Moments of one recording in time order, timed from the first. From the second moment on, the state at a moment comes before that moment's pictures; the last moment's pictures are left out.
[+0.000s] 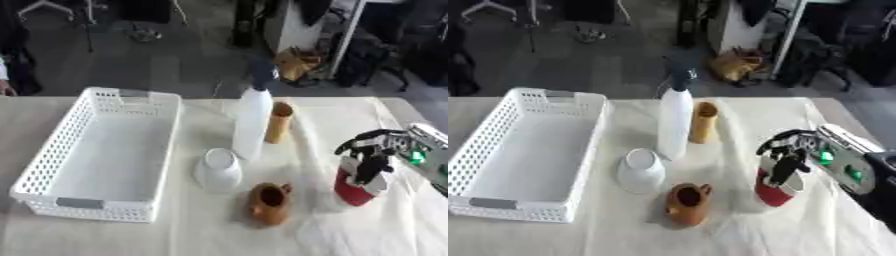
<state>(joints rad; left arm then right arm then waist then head) -0.51 0.22 0.09 -1.99 0.67 -0.23 -0.50 -0.69 -0.87 0.51 -1.31 0.46 0.42 0.72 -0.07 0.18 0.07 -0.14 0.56</state>
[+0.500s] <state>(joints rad) -0.51 0.22 0.09 -1.99 0.67 -0.22 -0.50 -0.76 -0.88 0.51 -1.37 0.47 0.45 0.75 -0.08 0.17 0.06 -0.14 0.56</state>
